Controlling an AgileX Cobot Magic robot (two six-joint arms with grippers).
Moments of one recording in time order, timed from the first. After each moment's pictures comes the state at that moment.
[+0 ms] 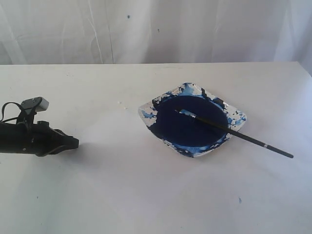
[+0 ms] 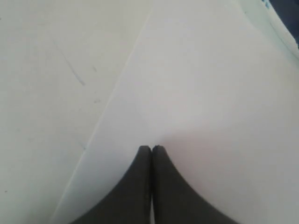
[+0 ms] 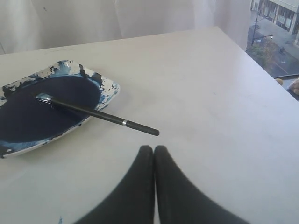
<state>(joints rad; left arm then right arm) -0.02 1.94 -0.78 -1.79 0.65 1.89 0.10 0.00 -0.01 0.01 0.35 0.07</state>
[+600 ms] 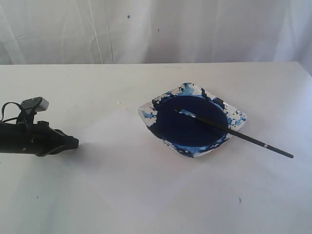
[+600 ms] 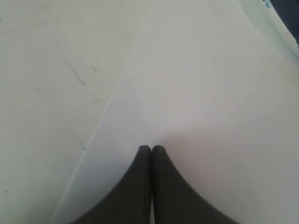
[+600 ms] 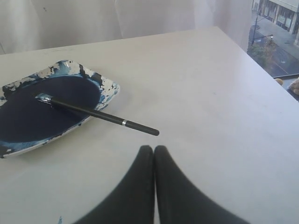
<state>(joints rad) -0.02 1.94 -0.78 -1.79 0.65 1.89 0.10 0.00 -0.01 0.01 0.35 0.07</state>
